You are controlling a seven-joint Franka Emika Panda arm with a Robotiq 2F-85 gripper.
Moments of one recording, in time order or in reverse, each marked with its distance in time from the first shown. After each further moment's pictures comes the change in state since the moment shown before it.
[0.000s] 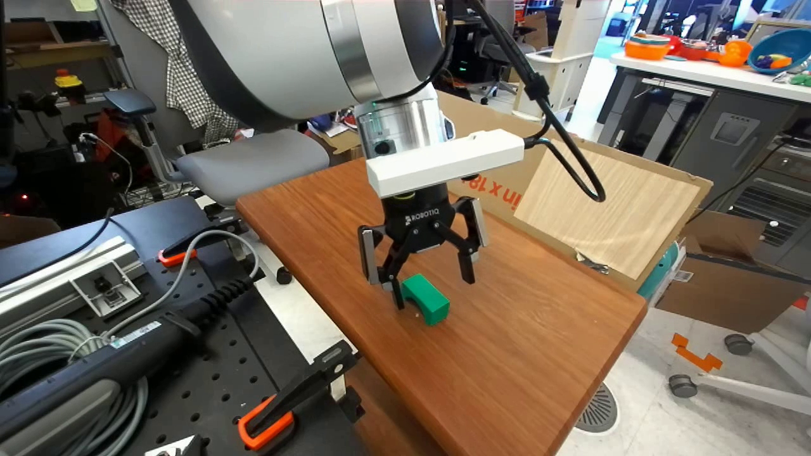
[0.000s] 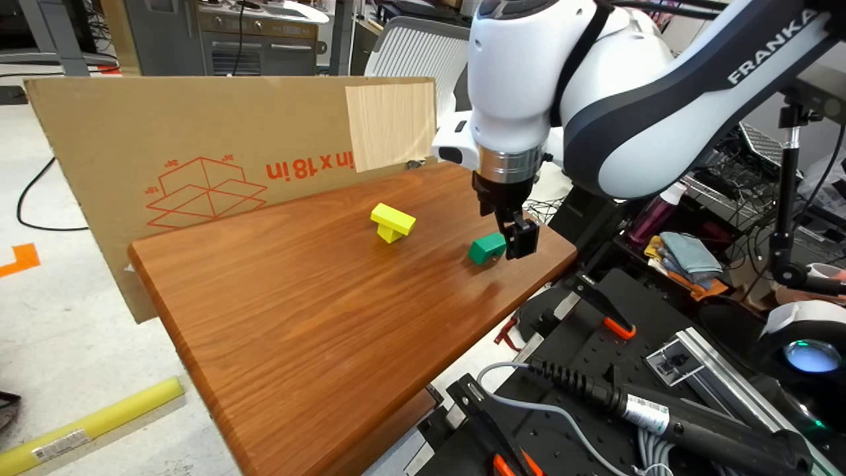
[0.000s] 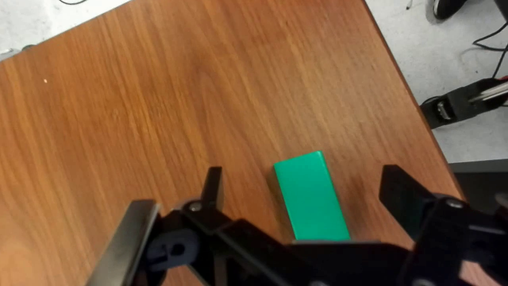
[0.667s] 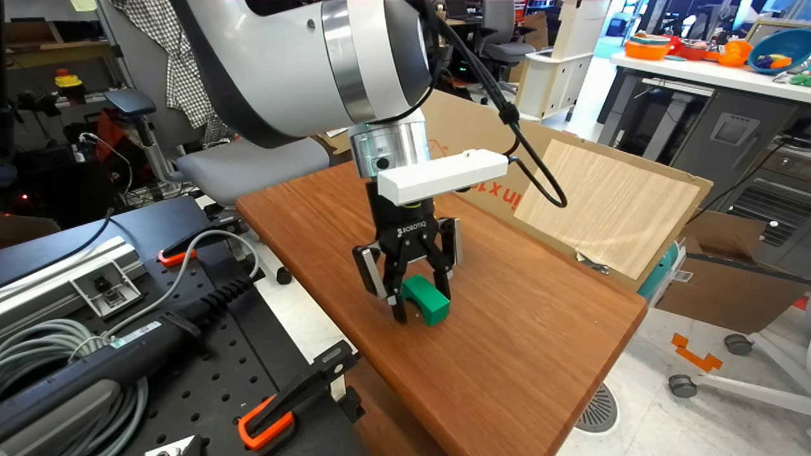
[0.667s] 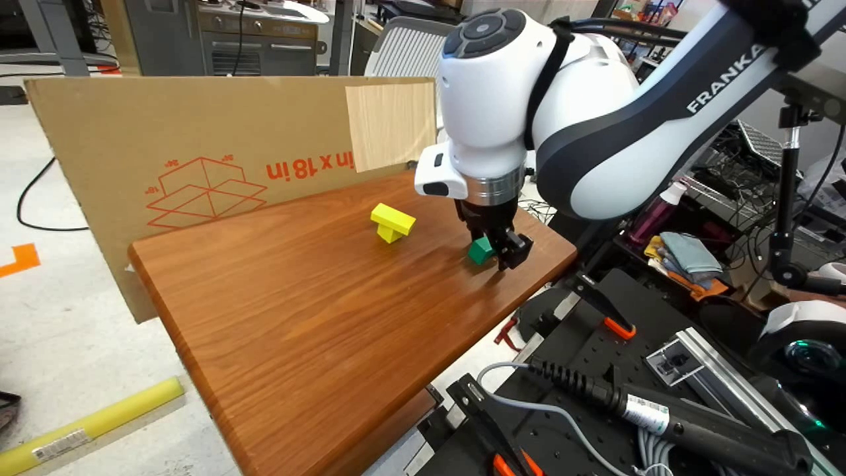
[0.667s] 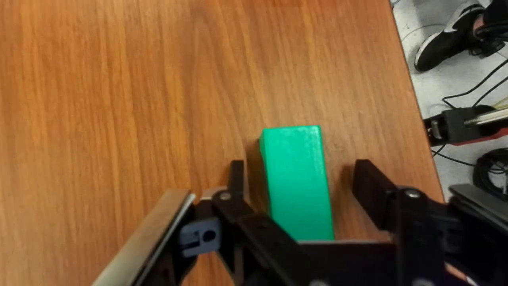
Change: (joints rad) arm 0.006 0.076 0.037 0.049 -0.003 -0.059 -0.202
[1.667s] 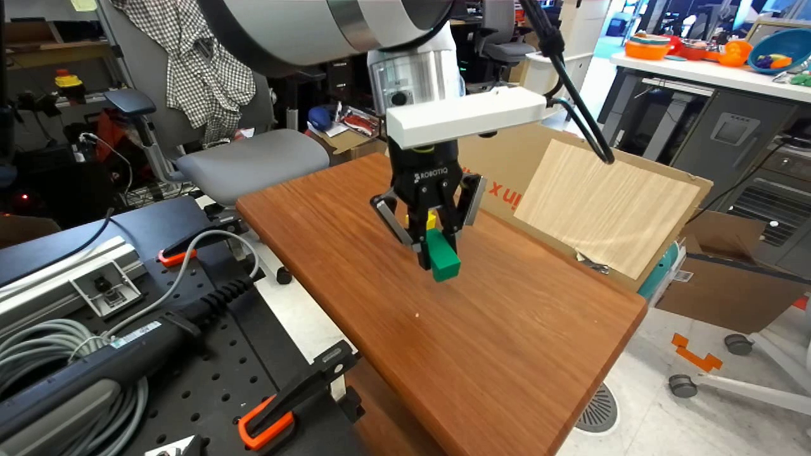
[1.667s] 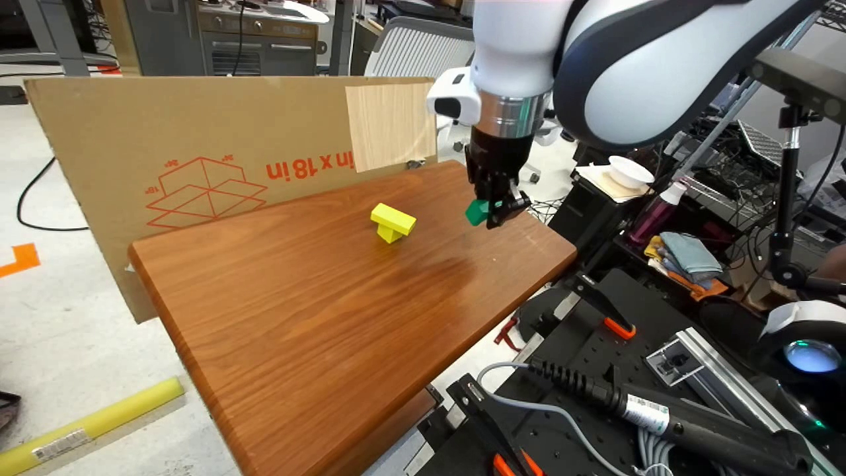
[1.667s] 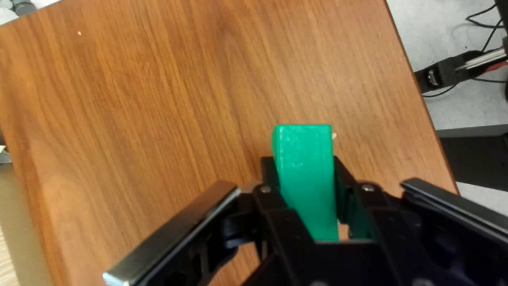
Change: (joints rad) arm -0.072 -0.163 0.046 -0.052 0.208 0.060 -0.037
